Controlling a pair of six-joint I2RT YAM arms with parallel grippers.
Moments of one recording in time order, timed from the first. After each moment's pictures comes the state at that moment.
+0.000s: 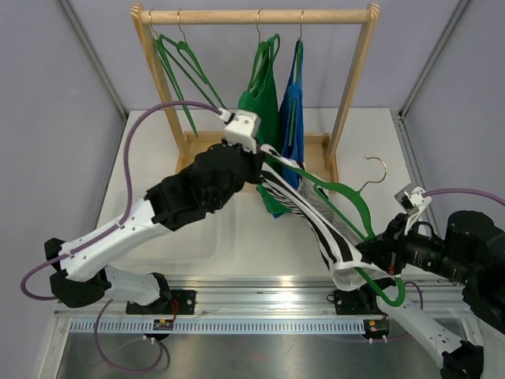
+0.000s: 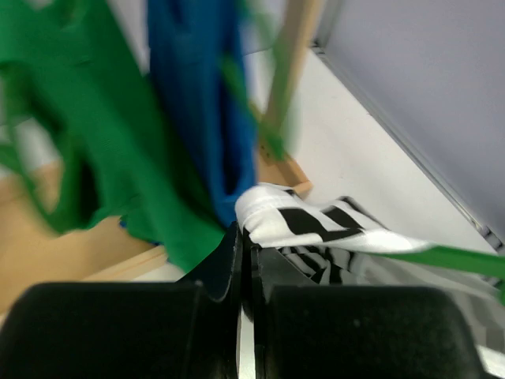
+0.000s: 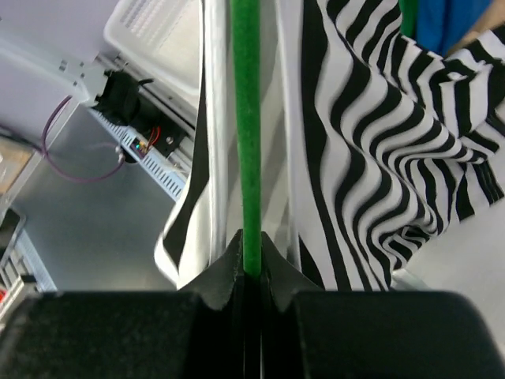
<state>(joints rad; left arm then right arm) -1.15 1.34 1.58 -0.46 -0.56 -0.24 0.43 0.61 1.51 -1.37 -0.42 0.25</state>
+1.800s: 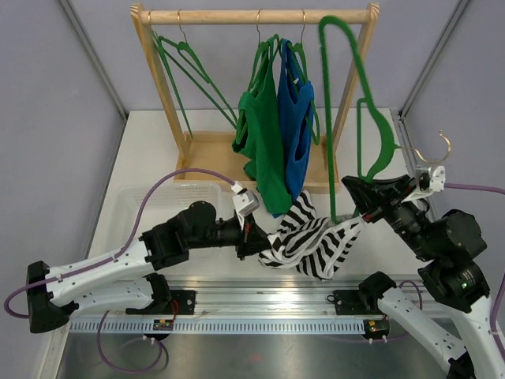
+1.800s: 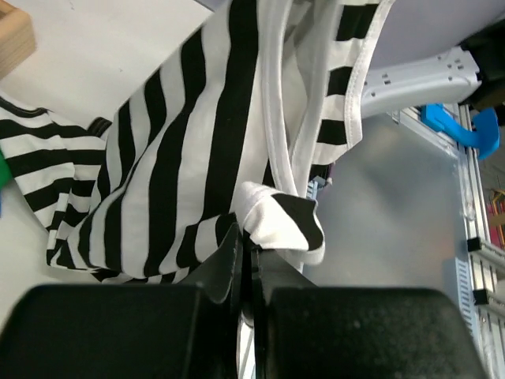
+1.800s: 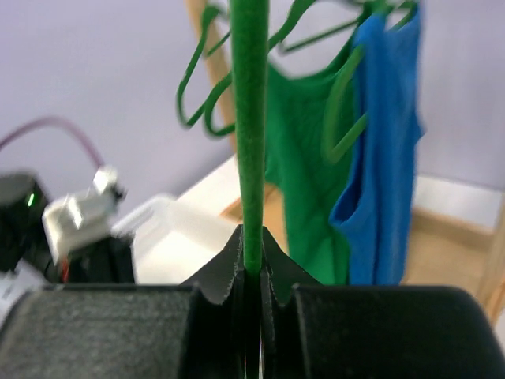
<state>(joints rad) -1.11 0.91 0.79 -0.10 0.29 -0.40 0.56 0.47 1.03 -0.36 -0.16 0.29</state>
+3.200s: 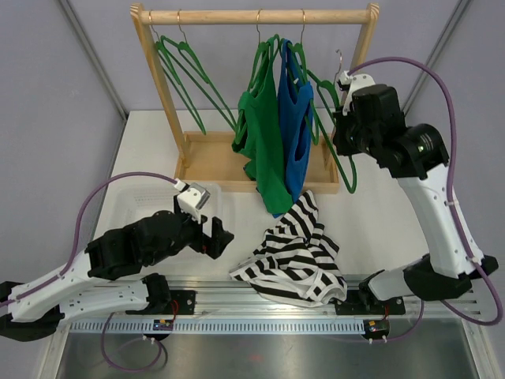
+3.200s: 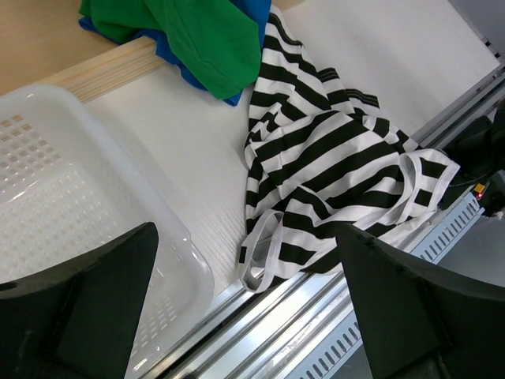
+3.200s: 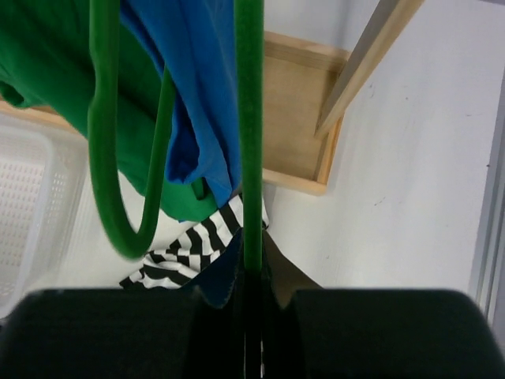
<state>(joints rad) -1.17 0.67 0.95 -0.78 -0.35 -0.44 0.54 1.38 1.99 -1.22 0.24 0.19</state>
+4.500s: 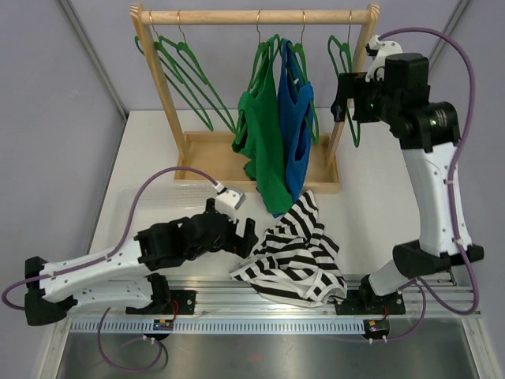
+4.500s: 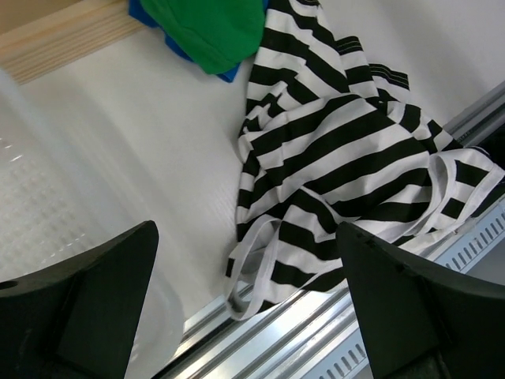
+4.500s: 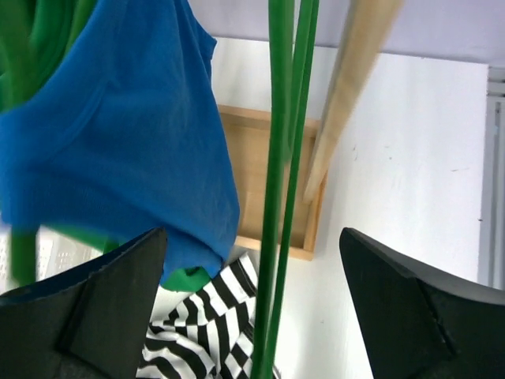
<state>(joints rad) -1.19 0.85 0.87 -0.64 -0.37 -0.50 0.27 1.64 2.29 -1.14 0.04 0.12</state>
